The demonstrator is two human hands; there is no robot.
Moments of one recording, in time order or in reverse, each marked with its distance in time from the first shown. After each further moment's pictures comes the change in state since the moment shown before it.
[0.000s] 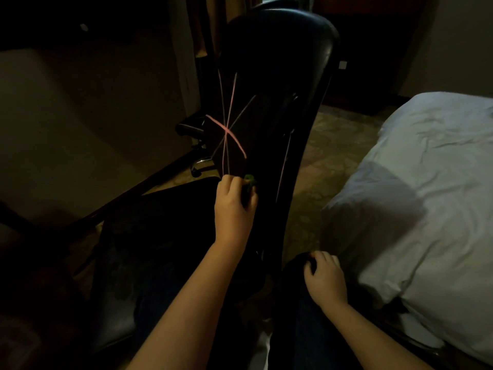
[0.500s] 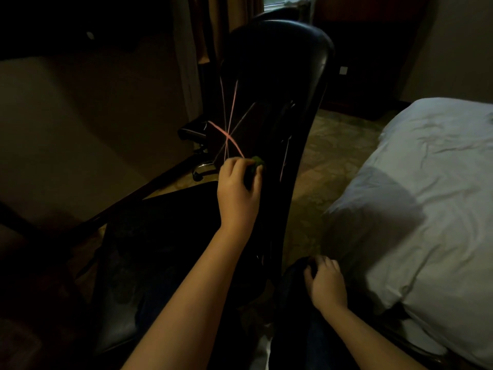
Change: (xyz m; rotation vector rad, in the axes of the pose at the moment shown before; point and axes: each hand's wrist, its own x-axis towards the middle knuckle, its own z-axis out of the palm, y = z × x) left_hand 0.032 0.034 -0.010 -0.091 0.119 0.040; right_hand 0.004 0.002 0.000 -0.044 -0.032 0.013
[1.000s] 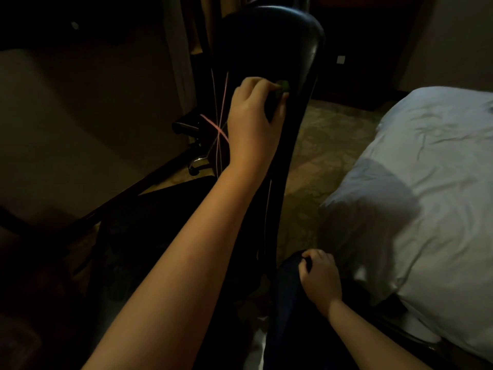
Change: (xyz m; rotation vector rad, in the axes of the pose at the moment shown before) left_hand 0.075 0.071 0.012 -0.027 0.073 0.258; right_hand 0.002 0.001 -0.004 0.107 0.004 -0.012
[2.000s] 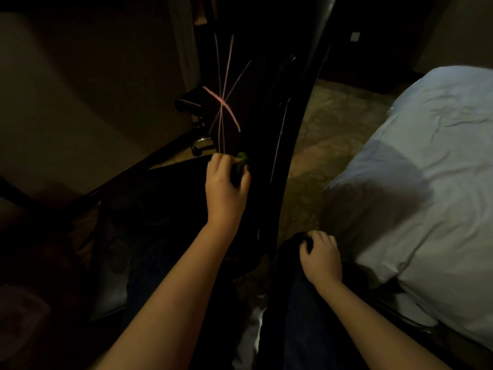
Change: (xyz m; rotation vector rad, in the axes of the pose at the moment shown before) left_hand -0.139 -0.074 -0.018 0.071 -0.129 -0.305; right_hand -0.006 -0.004 -0.002 -0.035 0.006 0.005
